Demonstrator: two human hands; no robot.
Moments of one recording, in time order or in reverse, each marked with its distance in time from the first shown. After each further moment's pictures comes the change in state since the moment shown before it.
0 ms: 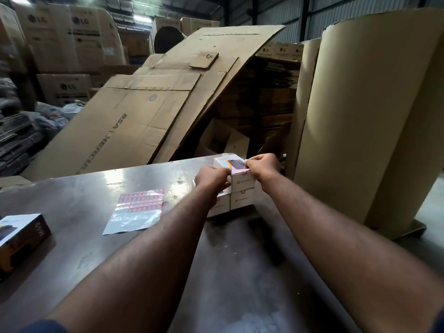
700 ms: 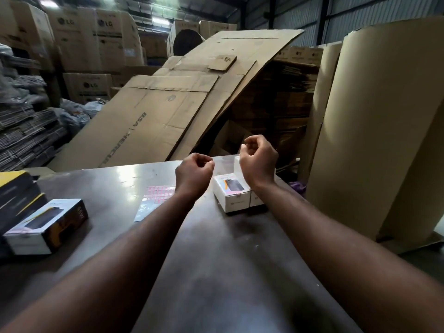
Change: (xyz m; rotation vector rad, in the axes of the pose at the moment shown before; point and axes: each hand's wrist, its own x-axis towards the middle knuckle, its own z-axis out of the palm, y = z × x) left_hand -0.046 0.018 -0.103 0.355 0.223 0.423; right_hand -0.078 -0.038 0.039 0.085 0.240 -0.660
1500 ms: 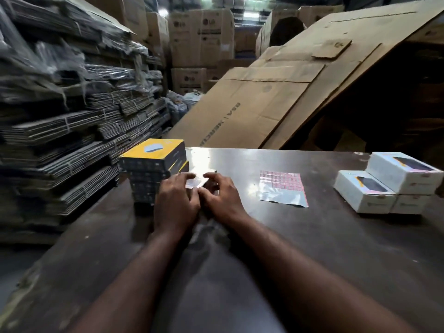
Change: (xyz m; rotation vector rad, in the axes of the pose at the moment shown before) left_hand -0.075 -0.153 -0.277 0.697 0.424 0.172; right_hand -0.252 -0.164 0.189 0.338 -0.896 0.076
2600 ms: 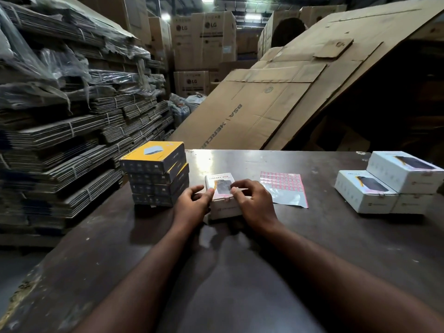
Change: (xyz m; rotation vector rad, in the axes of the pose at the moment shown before) left_hand 0.000 0.024 0.023 -0.786 -0.257 -0.617; right_hand -0.011 0.031 -0.055 0.005 0.167 -0.003
